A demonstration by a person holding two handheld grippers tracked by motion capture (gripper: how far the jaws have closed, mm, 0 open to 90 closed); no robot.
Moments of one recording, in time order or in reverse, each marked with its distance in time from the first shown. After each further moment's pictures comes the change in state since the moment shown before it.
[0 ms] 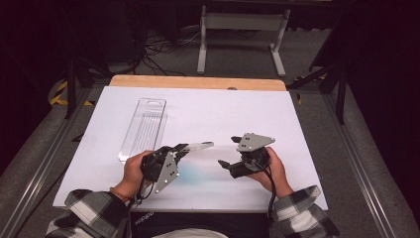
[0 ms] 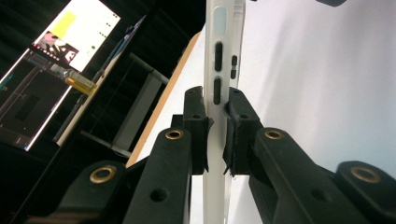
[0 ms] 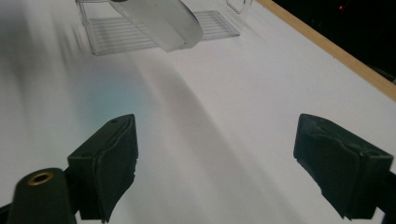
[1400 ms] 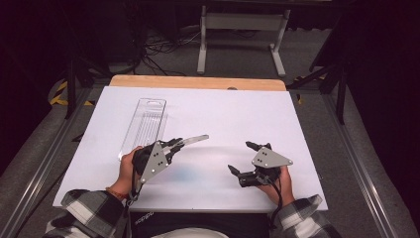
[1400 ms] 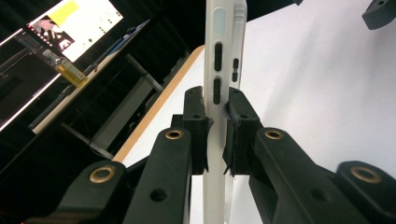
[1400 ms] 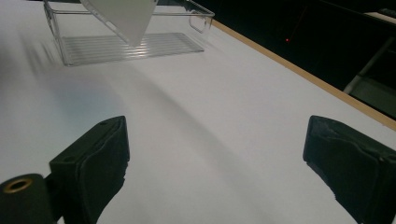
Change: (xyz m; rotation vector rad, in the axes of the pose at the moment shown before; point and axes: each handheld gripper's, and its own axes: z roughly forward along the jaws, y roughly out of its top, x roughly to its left) left arm 0.022 -0.009 -0.011 -0.064 -0.023 -0.183; right arm 0.012 -0.045 -0.020 -0.157 -0.161 0.042
